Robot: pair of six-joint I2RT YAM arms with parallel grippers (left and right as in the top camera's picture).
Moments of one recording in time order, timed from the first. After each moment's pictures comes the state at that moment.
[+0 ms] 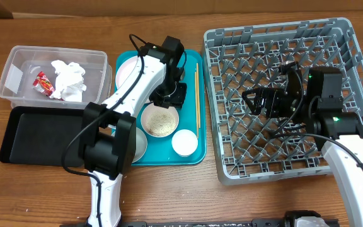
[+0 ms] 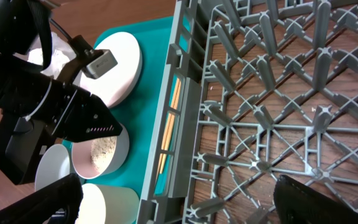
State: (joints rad) left arm -0.39 2.17 1.80 -1.21 0.17 -0.22; right arm 0.01 1.26 1.00 -0.58 -0.56 0.15
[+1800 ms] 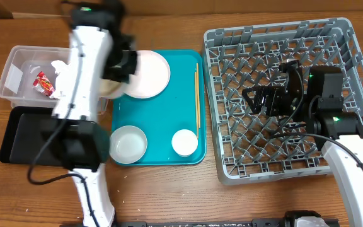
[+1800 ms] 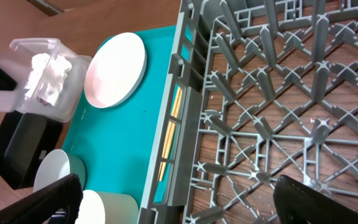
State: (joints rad) left arm -0.08 2.17 2.29 -1.69 0.12 -0.04; right arm 0.01 1.26 1.00 -0.55 -0.56 0.15
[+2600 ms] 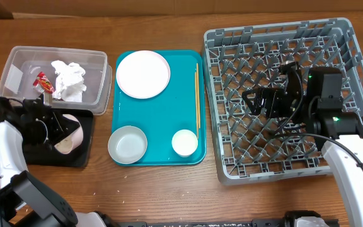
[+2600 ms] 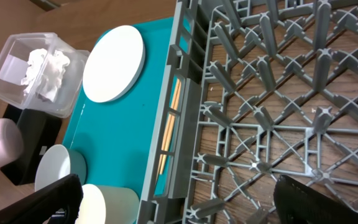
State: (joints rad) left arm 0.66 1.61 1.14 -1.01 0.68 0.19; right arm 0.01 1.26 1.00 -0.58 -0.56 0.15
